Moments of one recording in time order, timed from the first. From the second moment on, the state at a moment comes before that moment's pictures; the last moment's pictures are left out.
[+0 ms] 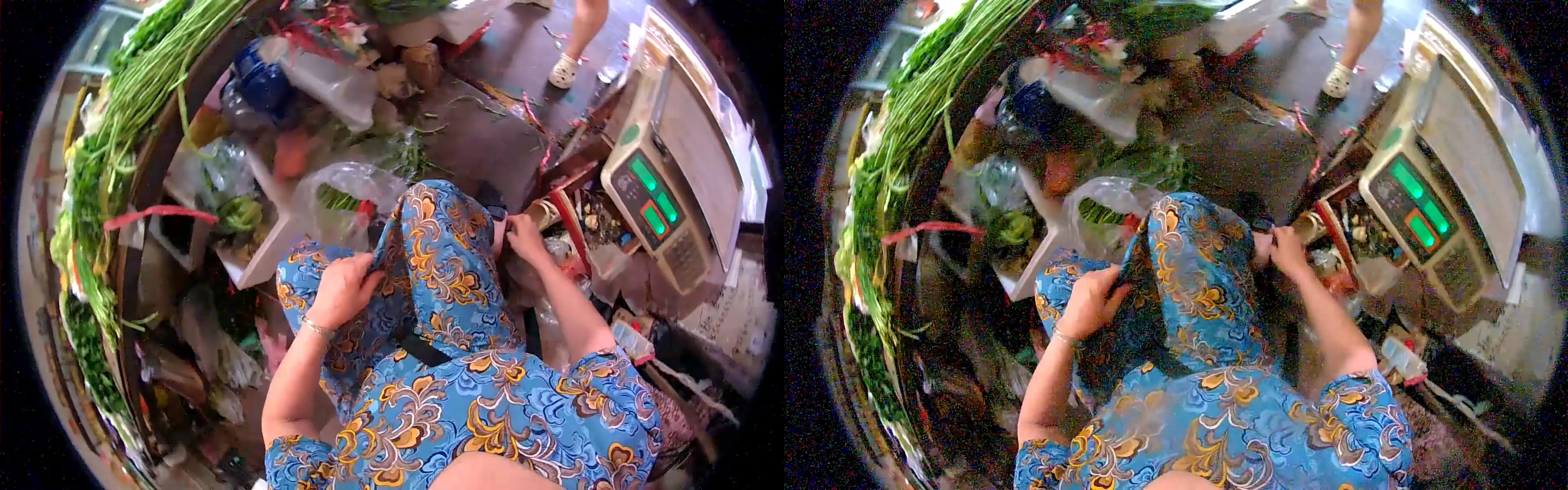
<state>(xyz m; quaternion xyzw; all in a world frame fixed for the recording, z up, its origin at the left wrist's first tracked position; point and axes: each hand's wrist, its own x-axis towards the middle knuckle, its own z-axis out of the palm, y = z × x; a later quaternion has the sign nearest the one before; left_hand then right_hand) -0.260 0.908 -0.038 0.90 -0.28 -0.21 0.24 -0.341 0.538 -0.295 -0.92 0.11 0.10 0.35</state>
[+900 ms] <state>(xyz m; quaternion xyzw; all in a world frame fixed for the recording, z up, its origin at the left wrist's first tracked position) -0.287 0.874 -0.072 0.94 -0.20 -0.07 0.28 -0.360 0.484 -0.347 -0.91 0.20 0.33 0.16</state>
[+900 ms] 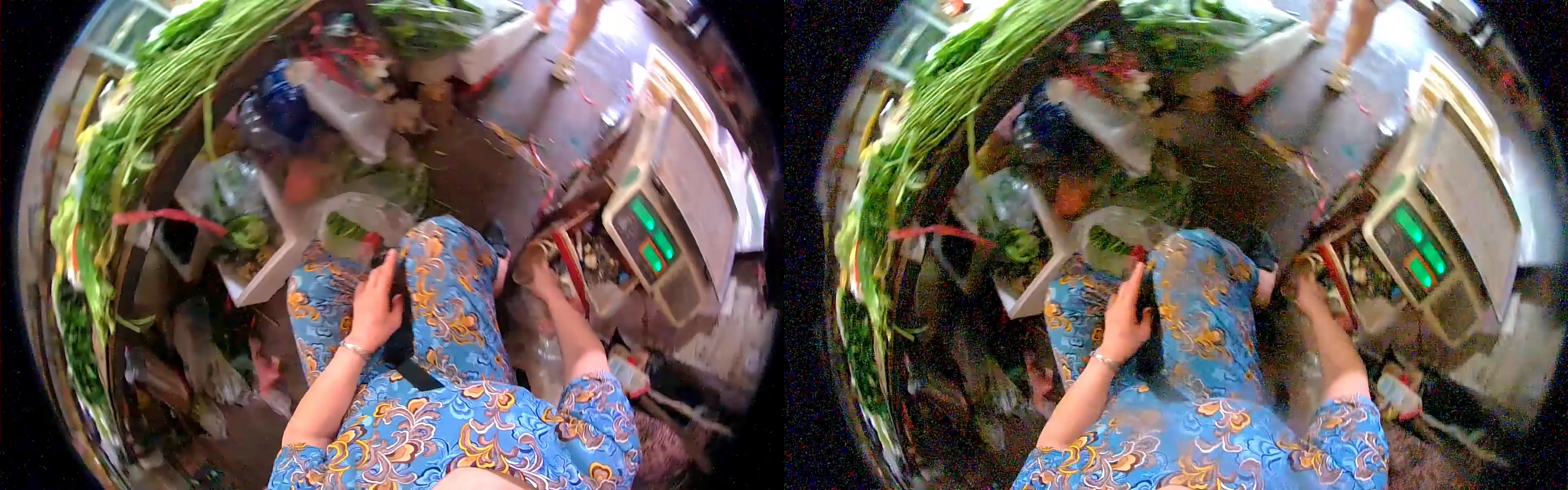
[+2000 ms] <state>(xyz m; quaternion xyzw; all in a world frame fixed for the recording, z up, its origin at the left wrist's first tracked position) -0.266 0.986 -0.038 0.96 -0.12 0.08 0.23 -0.281 0.623 -0.115 -0.86 -0.01 -0.10 0.50</state>
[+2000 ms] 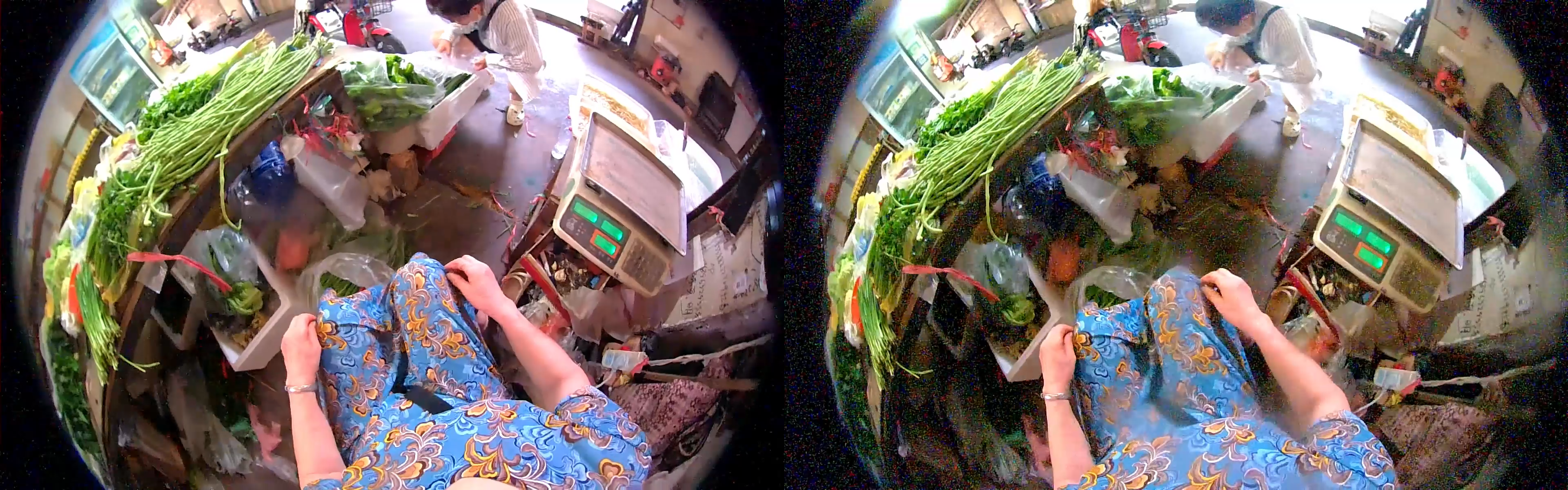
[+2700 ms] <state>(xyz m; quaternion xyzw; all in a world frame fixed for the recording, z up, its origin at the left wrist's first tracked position) -0.307 1.015 0.032 0.66 0.04 0.09 0.75 -0.332 0.605 -0.021 -0.28 -0.06 0.08 0.95</state>
